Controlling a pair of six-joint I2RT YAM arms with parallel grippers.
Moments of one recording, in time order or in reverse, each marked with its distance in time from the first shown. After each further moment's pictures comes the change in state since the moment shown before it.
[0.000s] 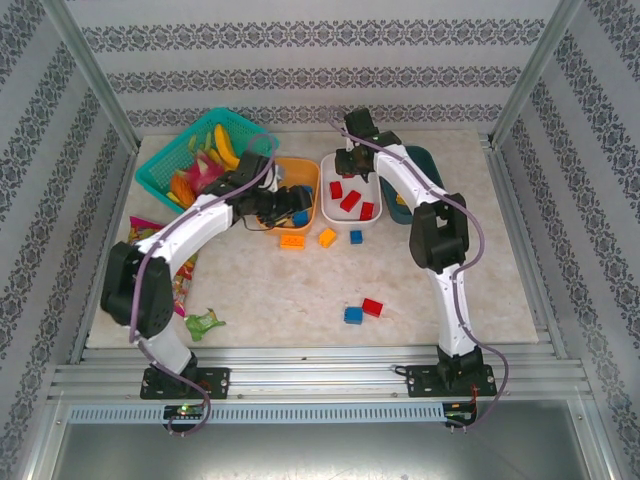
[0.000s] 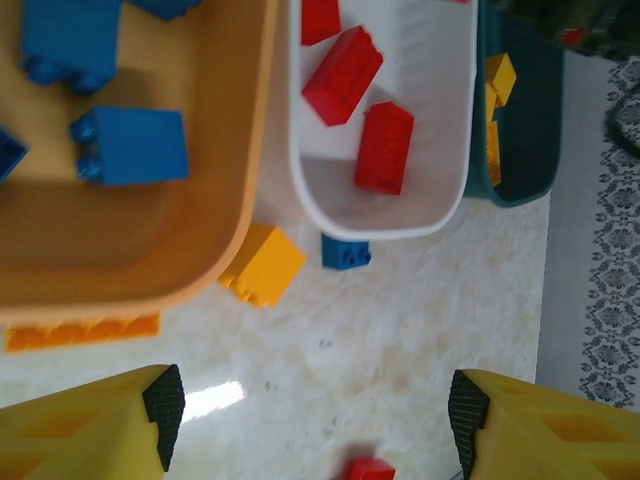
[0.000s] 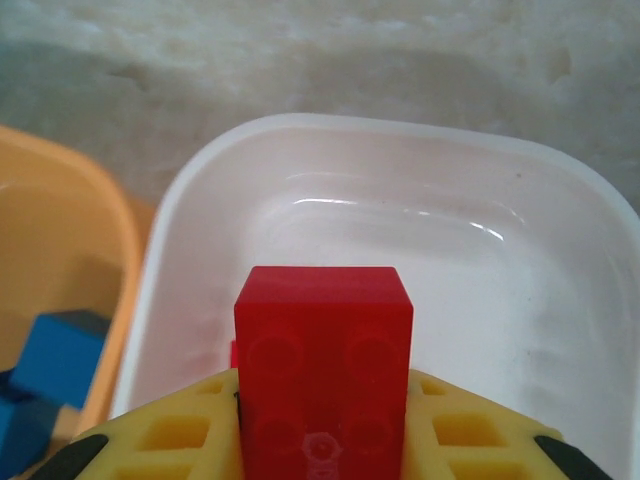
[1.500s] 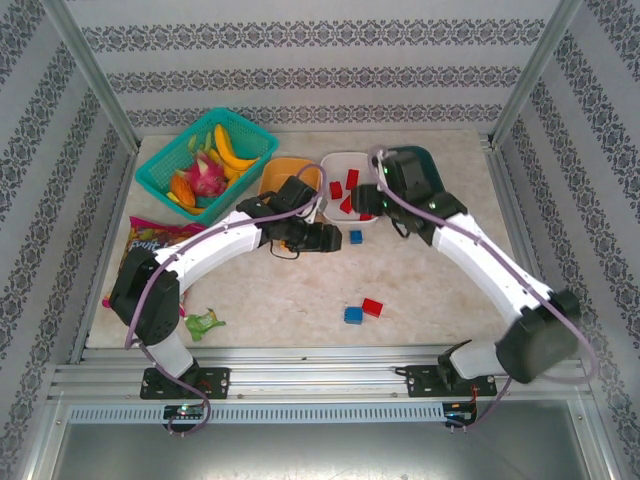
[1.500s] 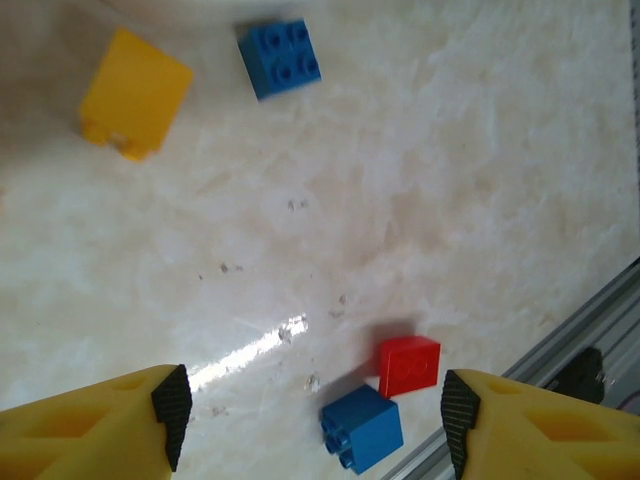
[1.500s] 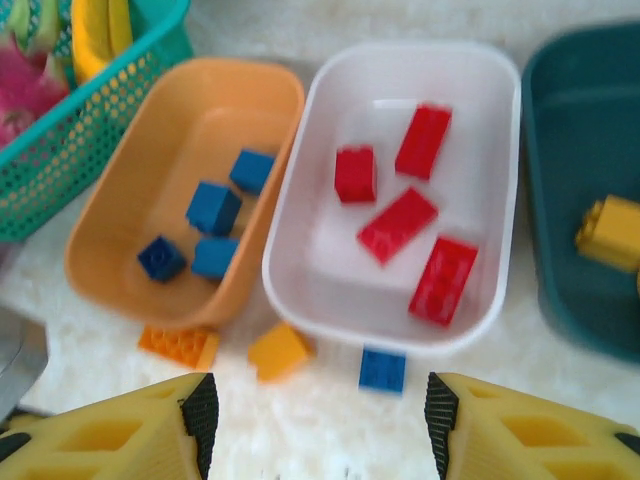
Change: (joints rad) left arm -0.278 -0.023 -0.040 -0.126 -0.095 0.158; right arm 0.144 -1.040 -1.021 0.221 0.033 0.137
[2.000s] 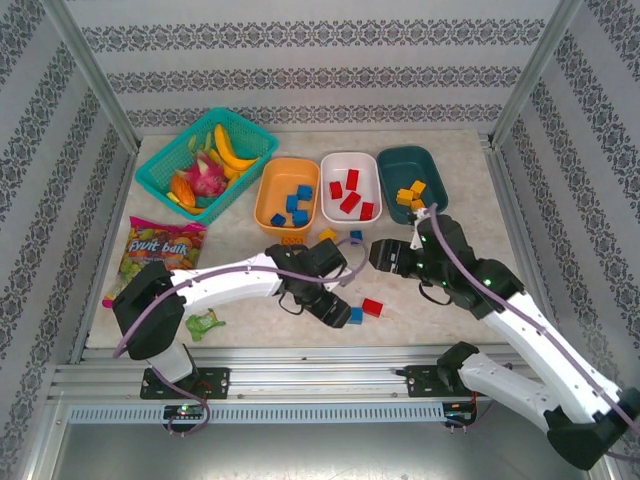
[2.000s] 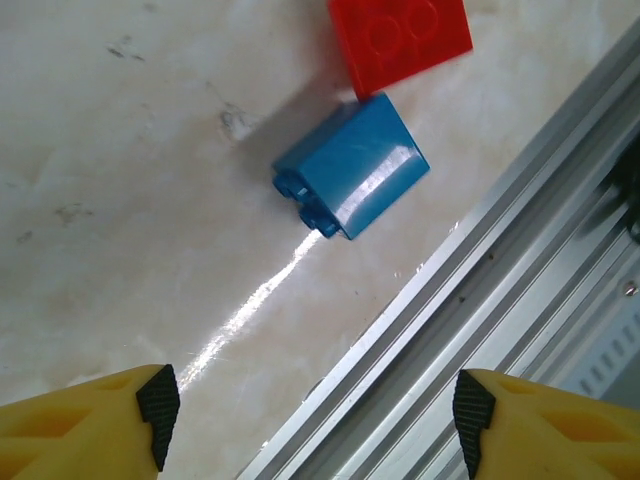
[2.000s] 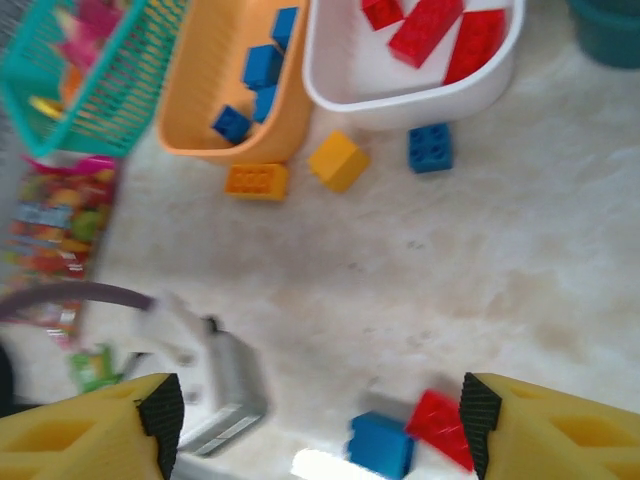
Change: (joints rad) left arm -0.317 -0.032 -0.174 -0.087 -0.068 0.257; right arm 0.101 -0.518 -0.246 -0.236 -0.094 0.344
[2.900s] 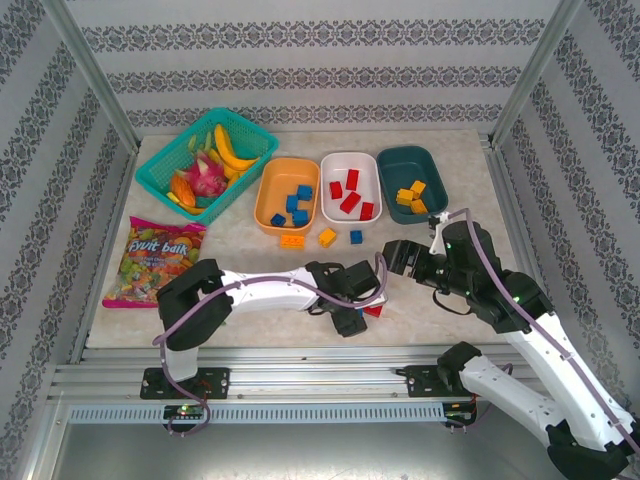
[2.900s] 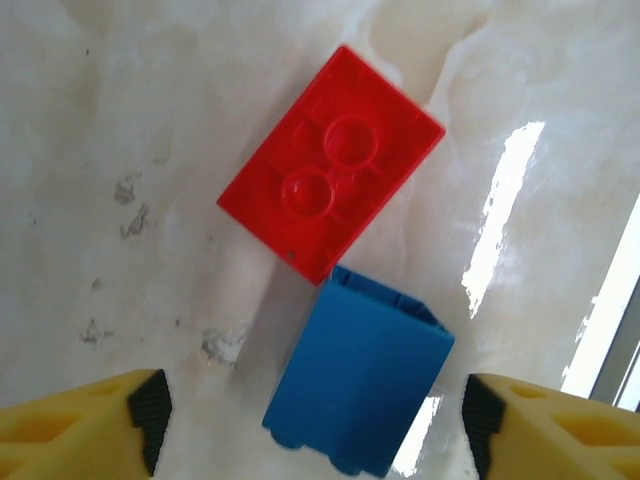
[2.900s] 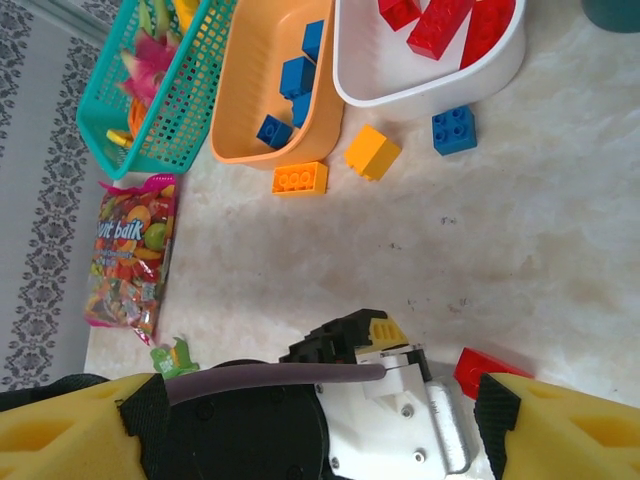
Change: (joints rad) left arm -0.122 0.228 0.124 0.139 -0.260 0.423; right arm -0.051 -0.080 0.055 -0.096 -0.063 0.076
